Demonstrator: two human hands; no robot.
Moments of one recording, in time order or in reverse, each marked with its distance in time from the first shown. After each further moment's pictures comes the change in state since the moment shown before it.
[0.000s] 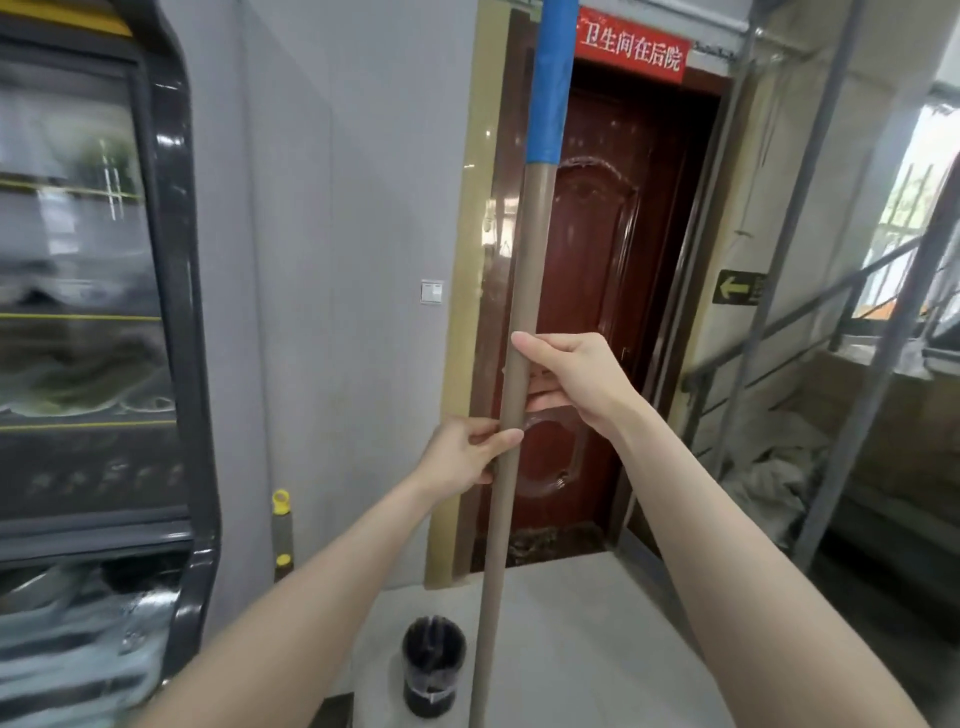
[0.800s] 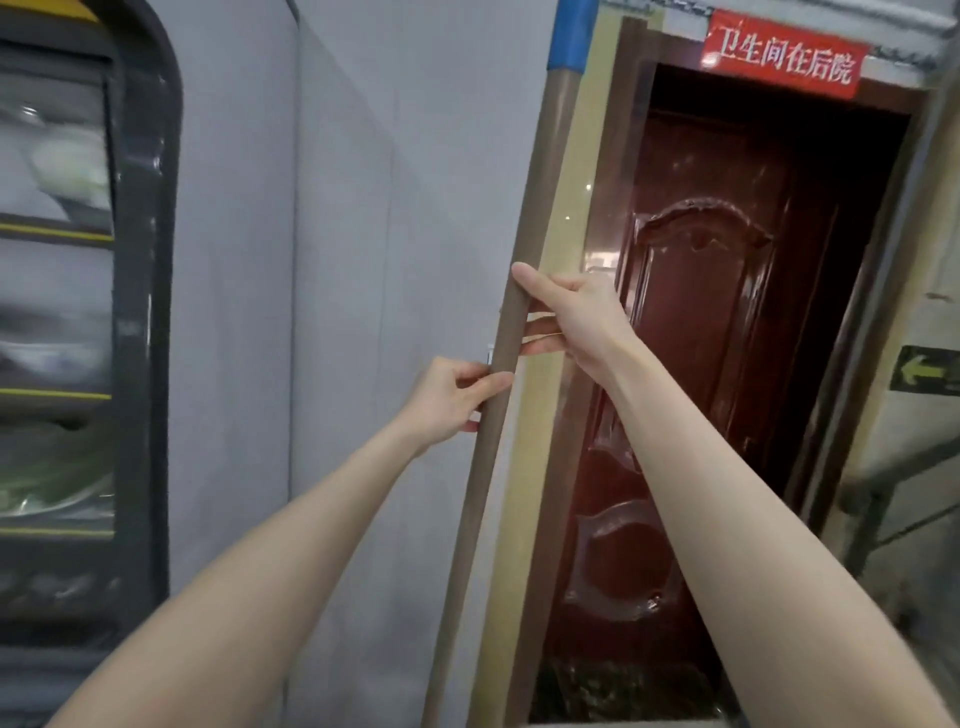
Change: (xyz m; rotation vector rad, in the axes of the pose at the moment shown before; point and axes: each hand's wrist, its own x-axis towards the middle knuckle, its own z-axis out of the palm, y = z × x) left_hand 0.314 -0.021 -0.161 0.053 0.234 0.140; right_hand 0.371 0.027 0.052 0.110 -0.106 -0.242
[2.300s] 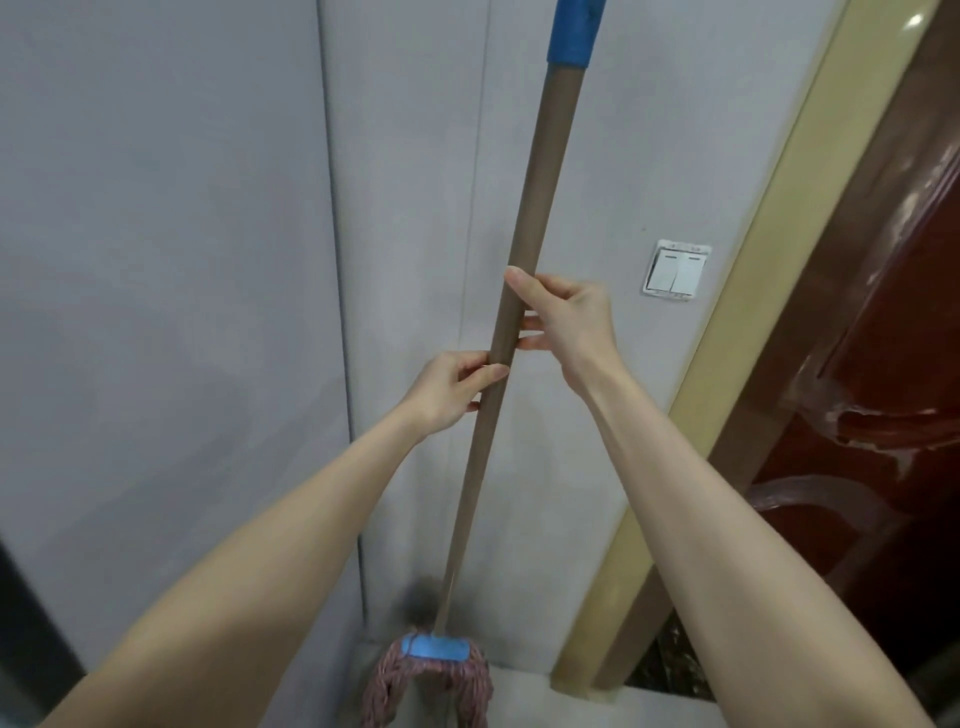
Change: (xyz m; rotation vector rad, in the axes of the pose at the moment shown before) left_hand 0.224 -0.324 -0.136 0.058 0.078 -0.270; right_hand 0.250 0.321 0.167 0.206 -0.031 0.242
